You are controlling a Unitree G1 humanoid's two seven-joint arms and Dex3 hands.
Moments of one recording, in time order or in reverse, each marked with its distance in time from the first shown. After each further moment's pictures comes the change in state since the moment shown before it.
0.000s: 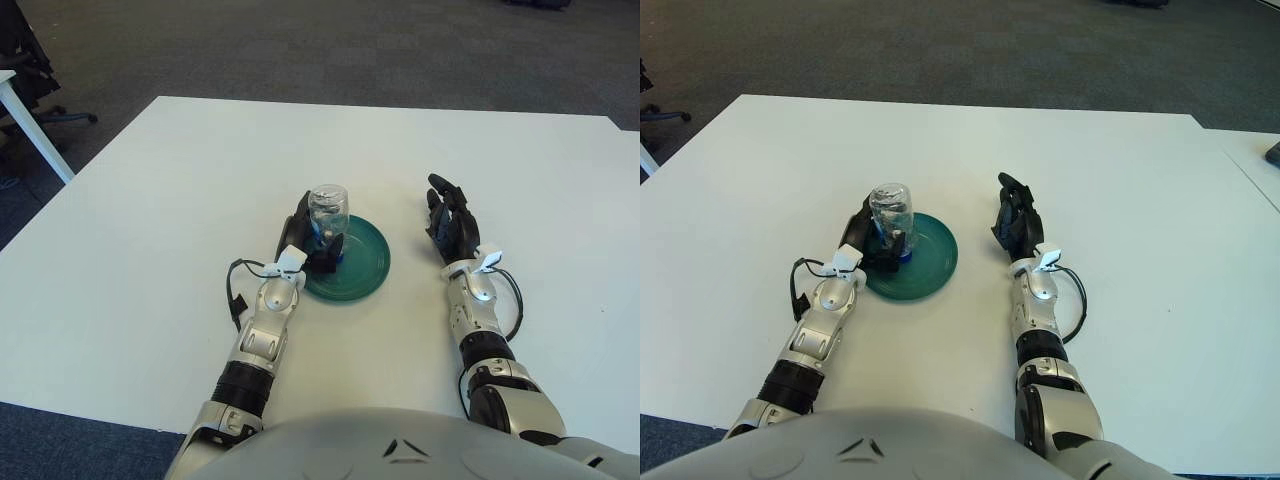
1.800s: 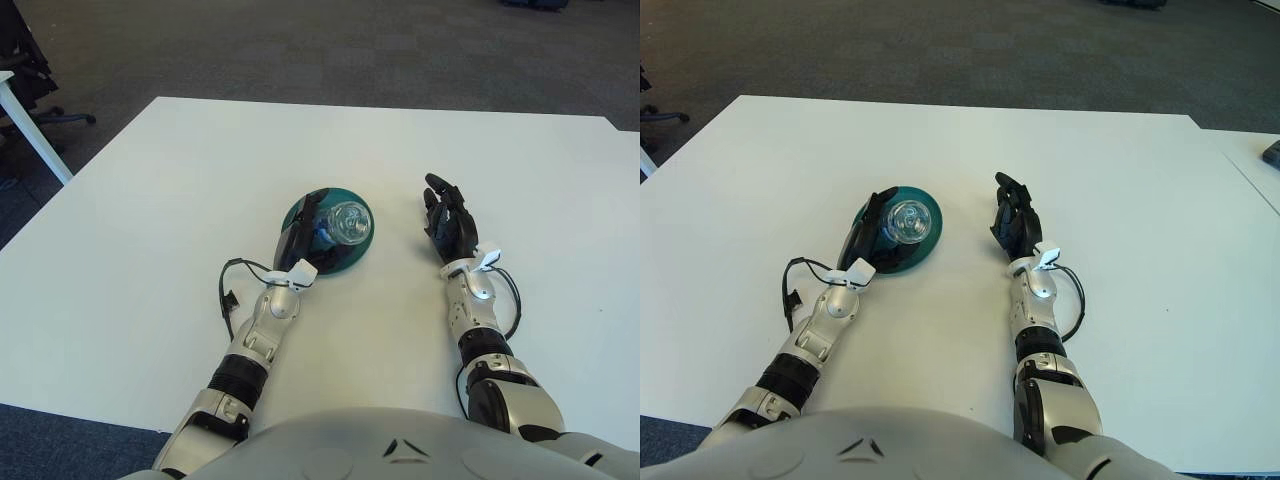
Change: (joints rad) left arm -0.054 0.059 -0.062 0.197 0.210 -0.171 0.180; right arm -0.029 0.000 -0.033 0.054 0.006 -0.017 0.049
